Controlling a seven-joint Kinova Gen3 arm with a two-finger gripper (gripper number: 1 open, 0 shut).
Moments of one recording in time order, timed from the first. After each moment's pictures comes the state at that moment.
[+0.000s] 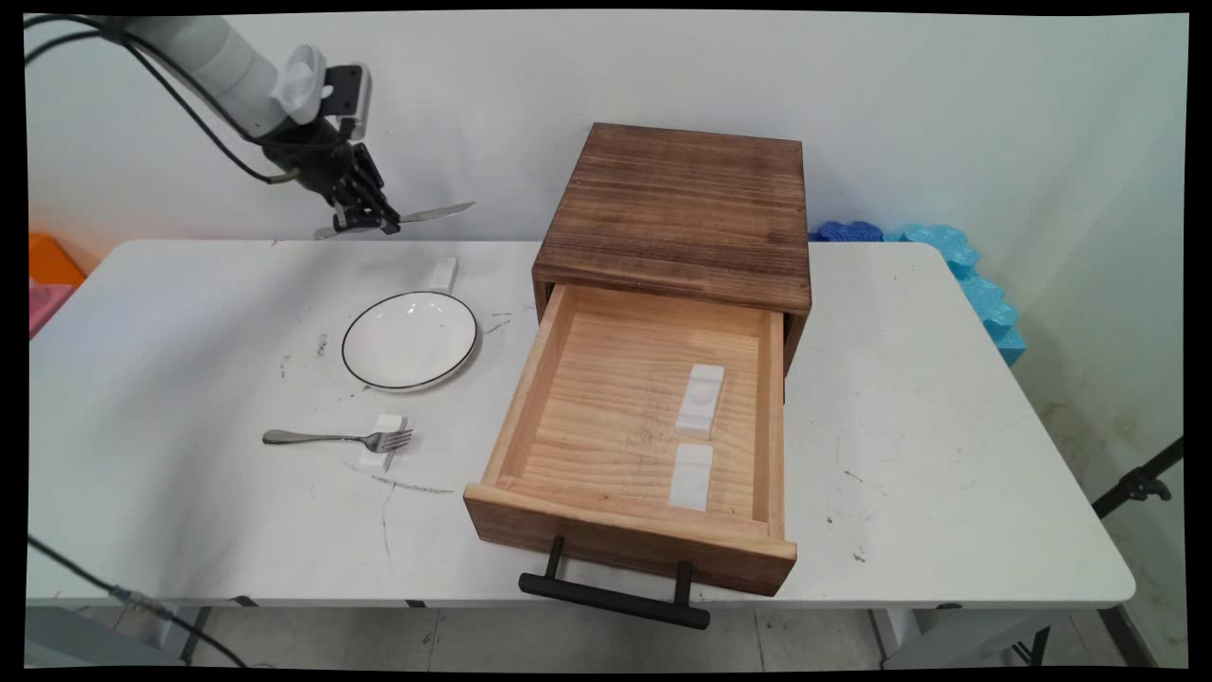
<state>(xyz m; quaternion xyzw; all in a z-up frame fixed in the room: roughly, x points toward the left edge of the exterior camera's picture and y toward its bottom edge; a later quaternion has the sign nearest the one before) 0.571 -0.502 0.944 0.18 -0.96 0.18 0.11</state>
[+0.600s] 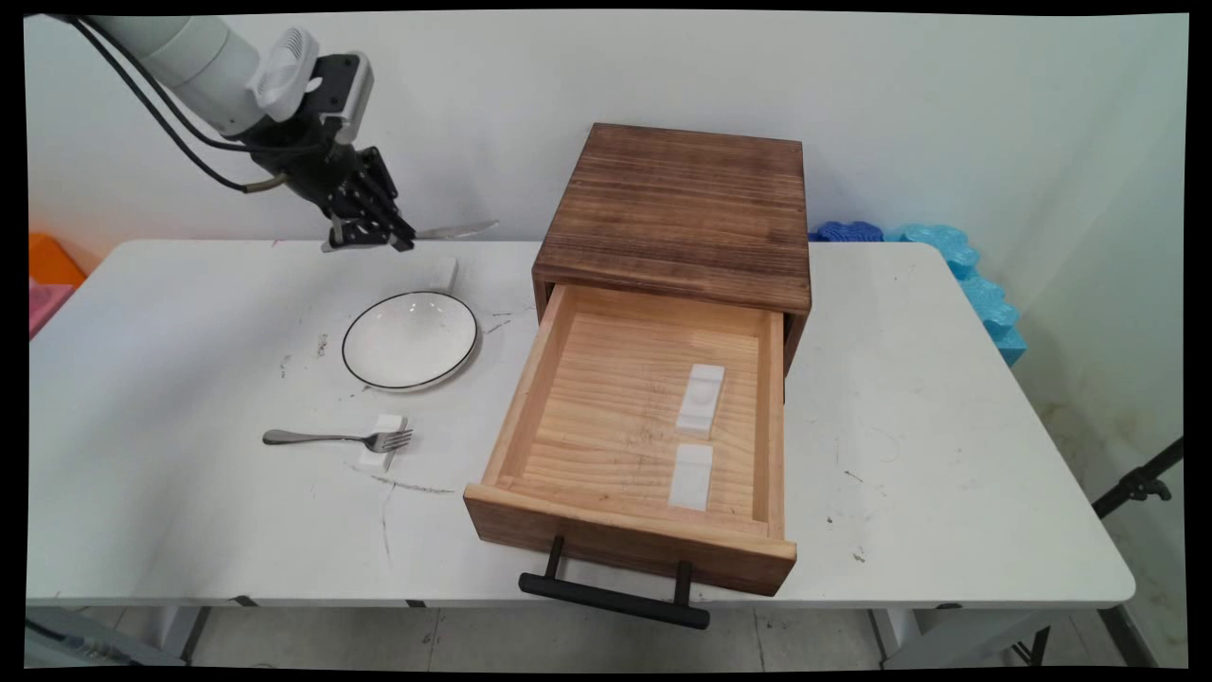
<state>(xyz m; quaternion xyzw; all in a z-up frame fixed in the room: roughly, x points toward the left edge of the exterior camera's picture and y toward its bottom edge) 0.513 -0.442 0.985 0.12 -0.97 0.17 0.13</state>
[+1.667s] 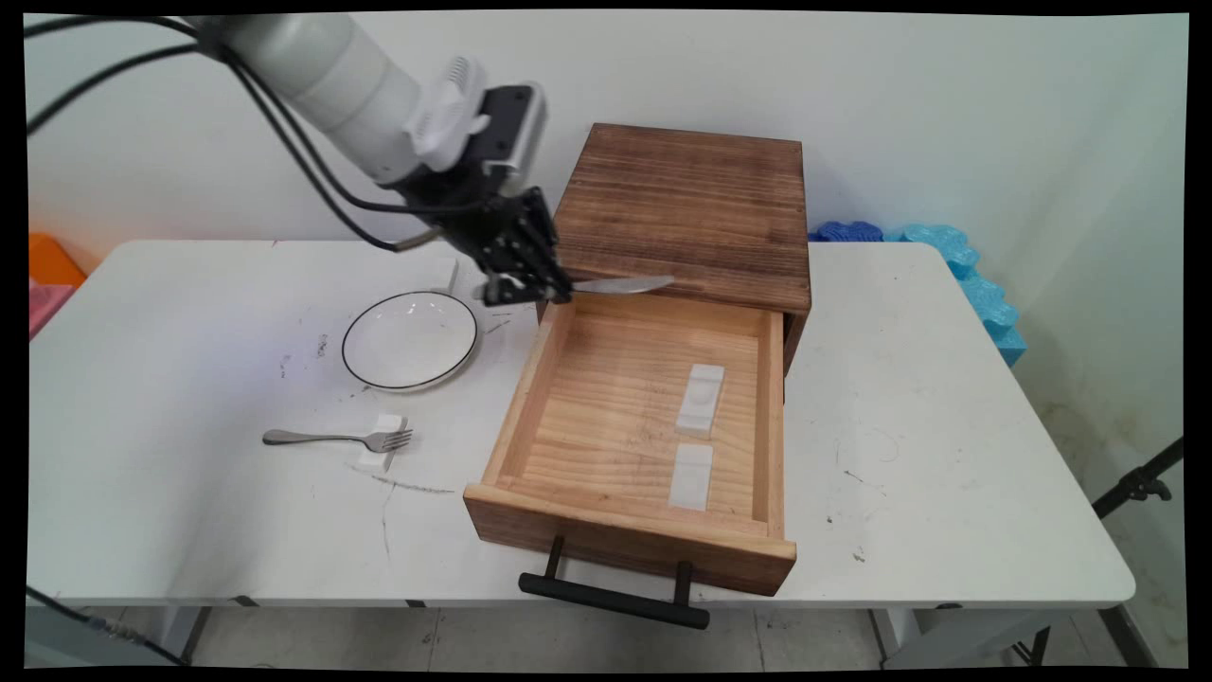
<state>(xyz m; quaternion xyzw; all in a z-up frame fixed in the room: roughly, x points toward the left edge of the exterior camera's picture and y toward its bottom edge) 0.340 -0.420 0.991 0.03 -0.97 0.16 0.20</state>
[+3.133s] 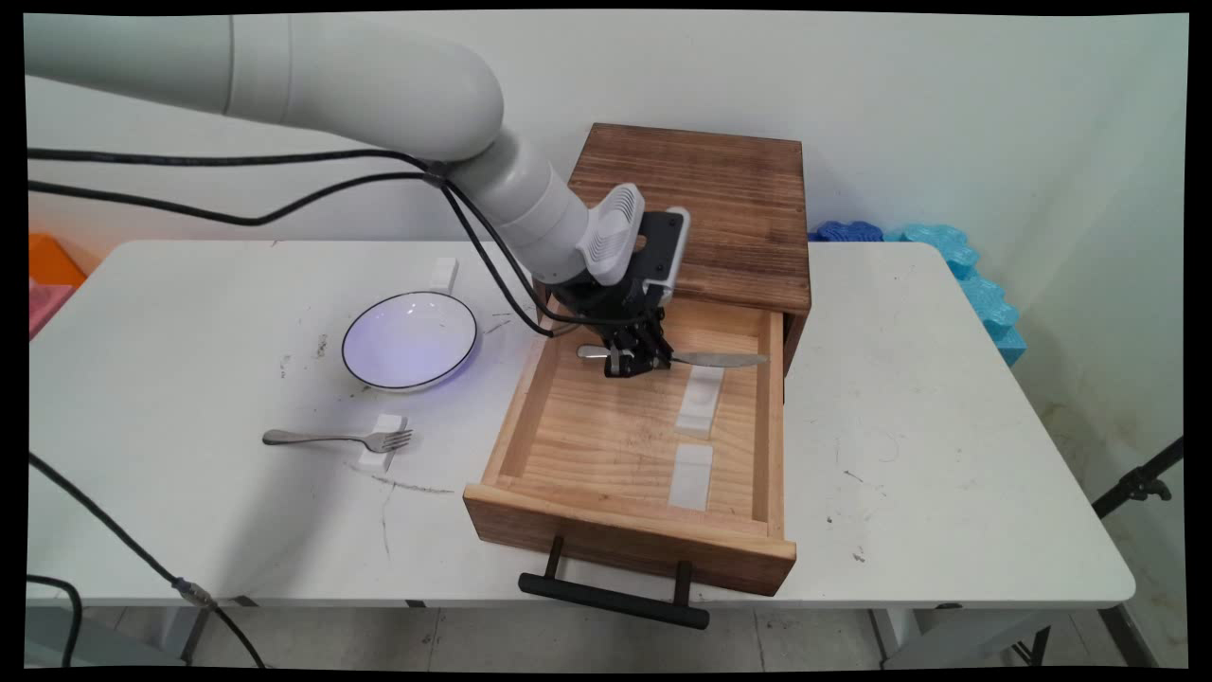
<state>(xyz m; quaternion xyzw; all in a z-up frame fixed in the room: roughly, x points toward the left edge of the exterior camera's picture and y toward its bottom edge) 0.240 -0.466 0.888 0.00 -0.97 0.16 0.19</state>
